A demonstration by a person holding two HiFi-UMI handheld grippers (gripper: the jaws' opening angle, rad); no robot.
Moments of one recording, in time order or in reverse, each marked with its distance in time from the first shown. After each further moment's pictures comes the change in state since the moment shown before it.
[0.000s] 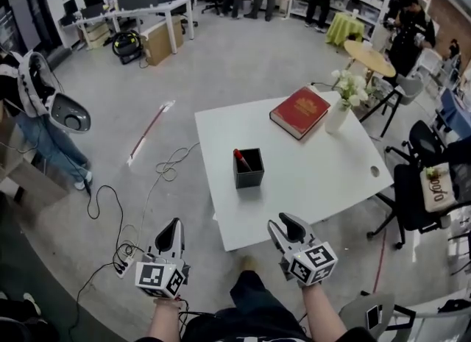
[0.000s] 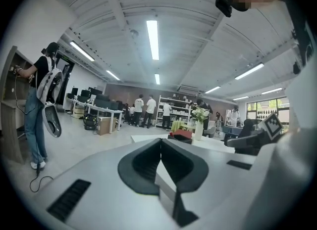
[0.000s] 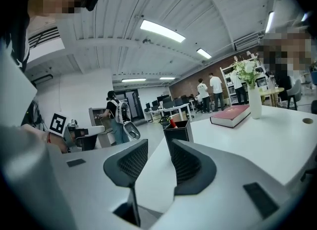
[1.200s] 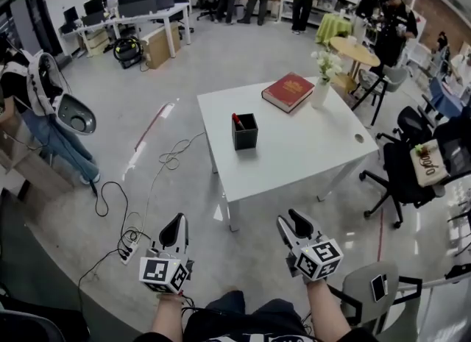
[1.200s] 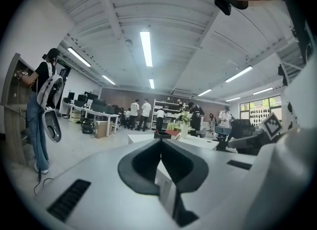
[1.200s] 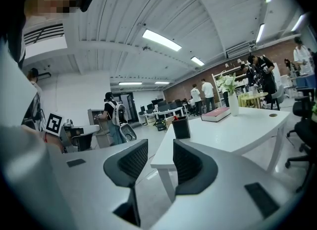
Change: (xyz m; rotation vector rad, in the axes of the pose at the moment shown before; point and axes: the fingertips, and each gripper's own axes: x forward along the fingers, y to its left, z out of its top) left arm -0.159 -0.063 -0.012 0.036 -0.039 -0.047; right arm -0.153 0.083 -0.050 0.012 -0.048 -0.094
